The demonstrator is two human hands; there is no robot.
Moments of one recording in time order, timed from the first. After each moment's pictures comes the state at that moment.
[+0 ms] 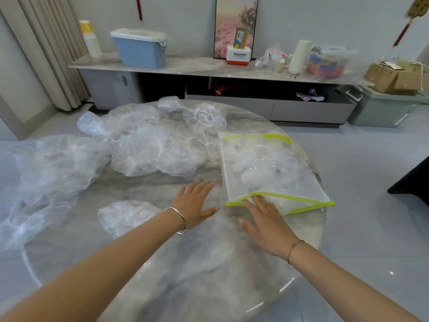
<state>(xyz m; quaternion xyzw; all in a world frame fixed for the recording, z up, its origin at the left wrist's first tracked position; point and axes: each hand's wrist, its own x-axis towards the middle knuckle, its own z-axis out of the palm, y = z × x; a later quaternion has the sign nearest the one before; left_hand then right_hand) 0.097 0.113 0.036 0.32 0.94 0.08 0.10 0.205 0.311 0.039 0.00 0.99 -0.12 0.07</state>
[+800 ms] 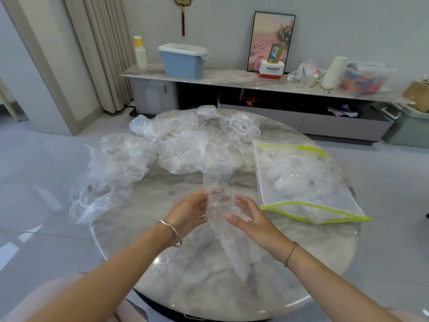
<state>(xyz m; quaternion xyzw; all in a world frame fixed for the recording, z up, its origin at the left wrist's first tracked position) 0.152 0.009 0.094 0.03 0.58 0.76 0.30 0.200 0.188 0.072 0.05 0.79 -0.60 0.09</state>
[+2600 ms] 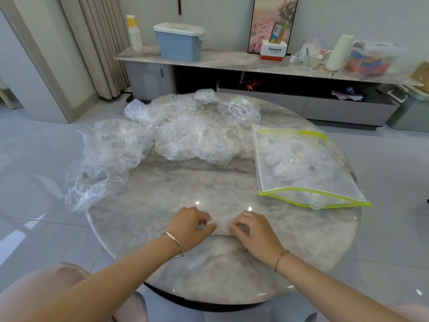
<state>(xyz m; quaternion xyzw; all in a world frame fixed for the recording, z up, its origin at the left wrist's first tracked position) 0.165 0.005 0.010 0.25 0.93 0.26 0.05 0.214 0.206 -0.004 -0.08 0.93 -0.35 -0.07</state>
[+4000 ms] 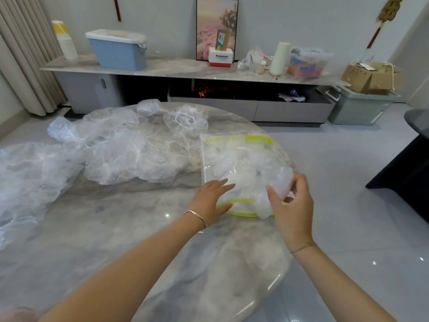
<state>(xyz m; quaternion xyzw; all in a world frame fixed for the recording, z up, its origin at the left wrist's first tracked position) 0.095 0.191 0.023 0.37 0.89 0.27 0.03 0.217 0.341 0.087 0.16 0.79 -0.44 -0.40</state>
